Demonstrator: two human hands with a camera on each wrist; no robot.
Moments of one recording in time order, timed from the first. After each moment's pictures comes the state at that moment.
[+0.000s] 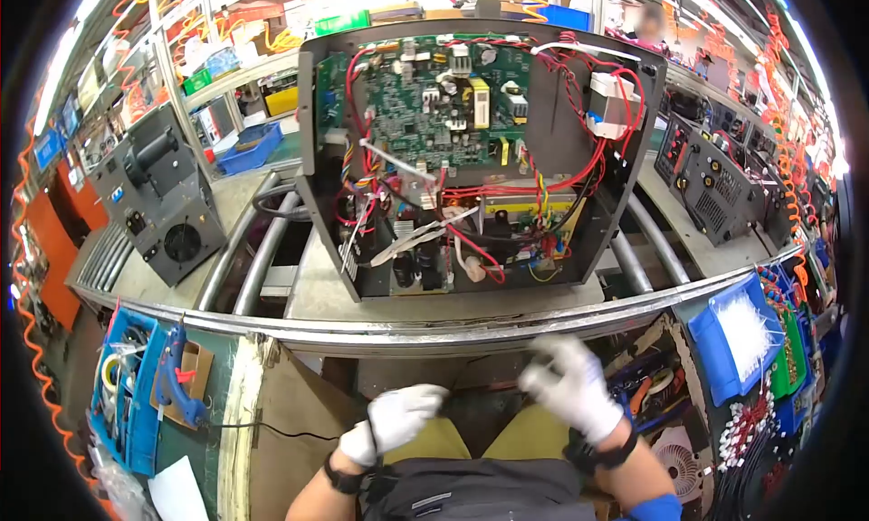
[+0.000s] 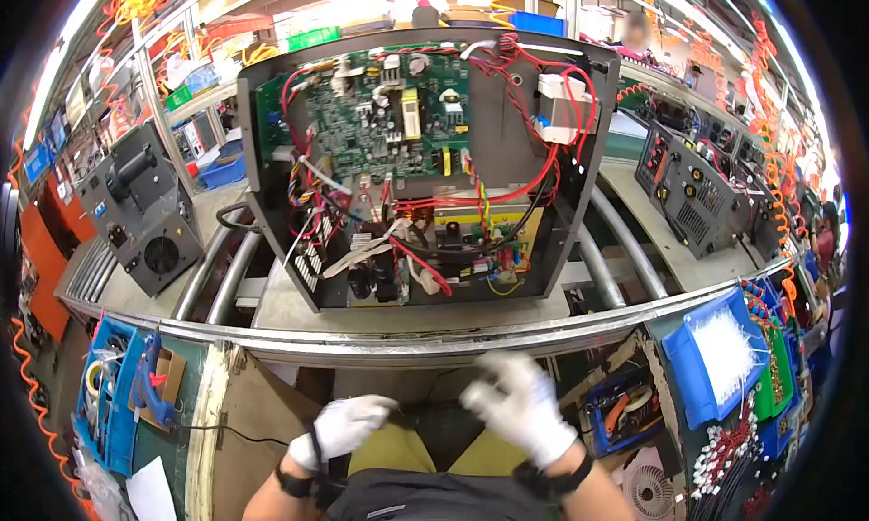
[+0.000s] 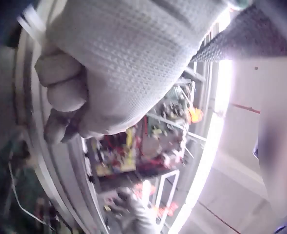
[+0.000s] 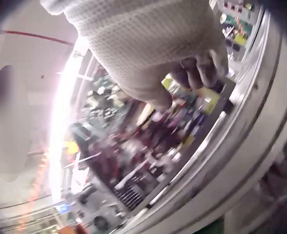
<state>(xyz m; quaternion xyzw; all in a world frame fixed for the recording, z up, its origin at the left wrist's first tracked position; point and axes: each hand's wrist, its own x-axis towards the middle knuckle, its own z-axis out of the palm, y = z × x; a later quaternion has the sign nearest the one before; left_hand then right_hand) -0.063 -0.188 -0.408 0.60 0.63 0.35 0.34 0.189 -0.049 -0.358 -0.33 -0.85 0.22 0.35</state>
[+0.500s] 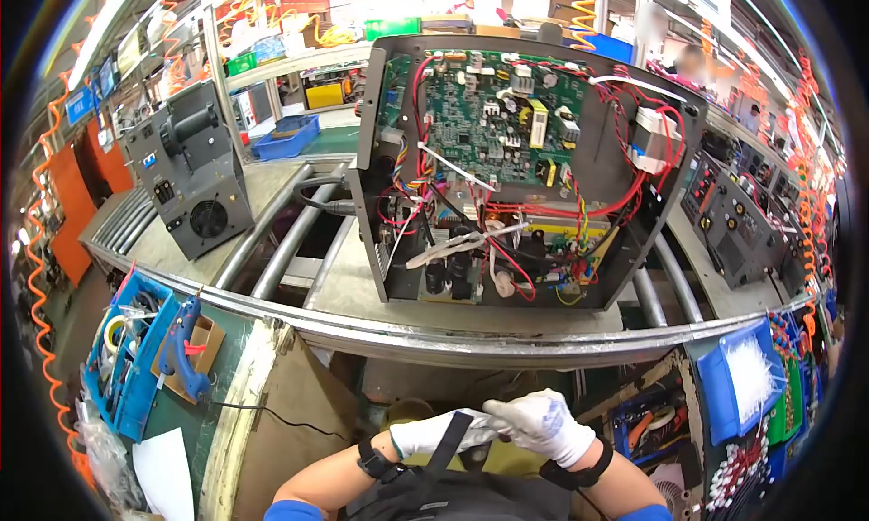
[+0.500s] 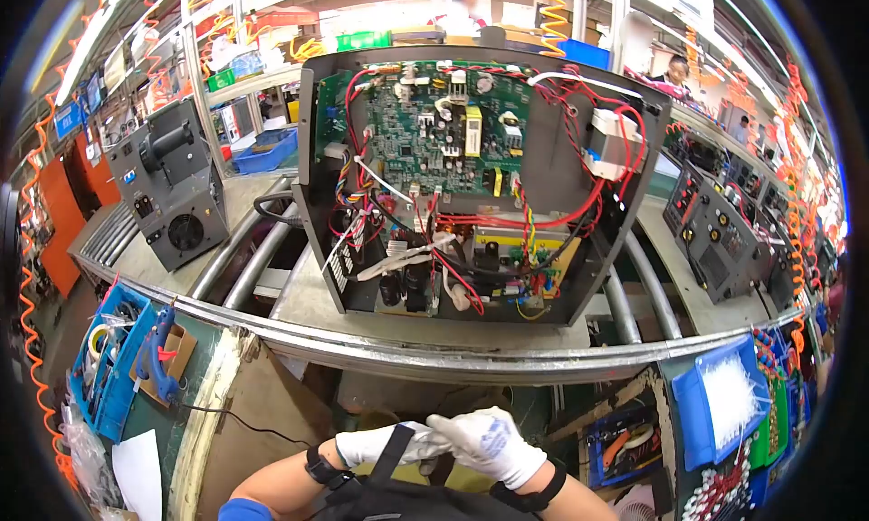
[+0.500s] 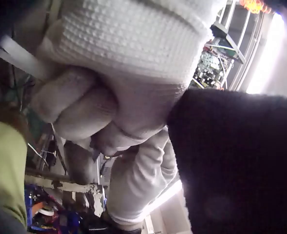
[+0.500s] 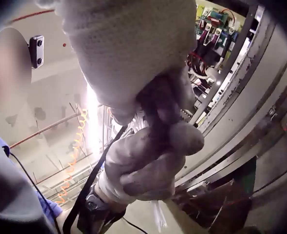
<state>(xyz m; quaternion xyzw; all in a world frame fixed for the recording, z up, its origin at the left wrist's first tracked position) -0.030 -0.153 -0.431 0.57 0.37 0.38 0.63 0.161 -0.060 -0.377 -0.07 -0.94 0.22 0.26</state>
